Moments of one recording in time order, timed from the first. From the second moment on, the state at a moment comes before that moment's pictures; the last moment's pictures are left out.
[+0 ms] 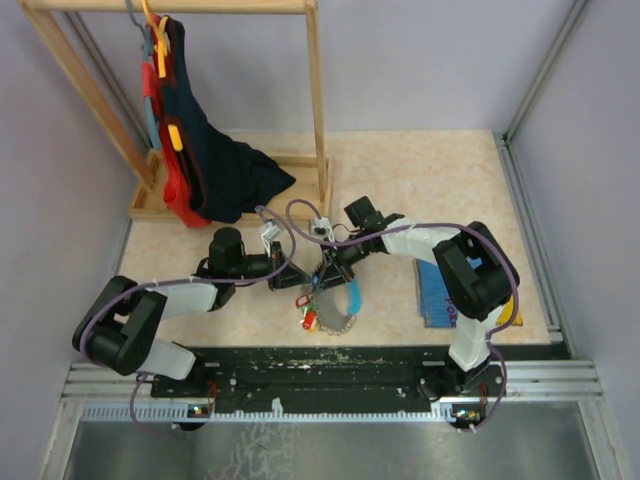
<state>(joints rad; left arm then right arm) -0.45 1.43 0.41 0.73 0.93 -0.37 0.60 1.81 1.08 -0.36 -1.18 -0.48</state>
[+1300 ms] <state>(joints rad) -0.49 1.36 0.41 0.70 0.92 -0.37 0.57 1.72 1.04 -0.31 -1.20 -0.50</state>
